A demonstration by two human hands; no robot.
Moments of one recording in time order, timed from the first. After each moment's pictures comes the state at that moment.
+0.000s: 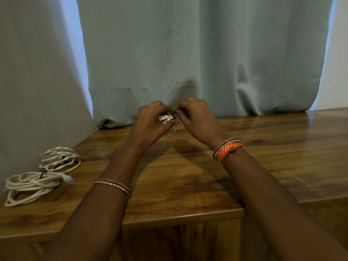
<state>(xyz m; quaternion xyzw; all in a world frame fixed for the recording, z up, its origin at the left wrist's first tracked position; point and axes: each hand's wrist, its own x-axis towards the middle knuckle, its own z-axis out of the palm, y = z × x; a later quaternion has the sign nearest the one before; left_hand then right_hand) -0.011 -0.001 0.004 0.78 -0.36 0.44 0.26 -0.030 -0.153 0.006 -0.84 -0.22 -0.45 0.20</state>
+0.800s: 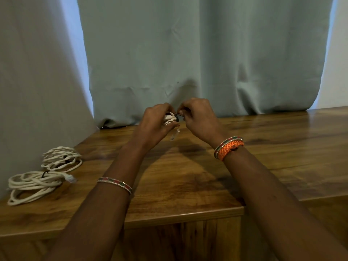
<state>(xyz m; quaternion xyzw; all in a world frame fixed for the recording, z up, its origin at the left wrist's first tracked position) -0.010 -0.006 -0.002 0.80 -0.36 0.42 0.25 -0.034 -0.155 0.008 -0.85 -0.20 -0.43 0.23</state>
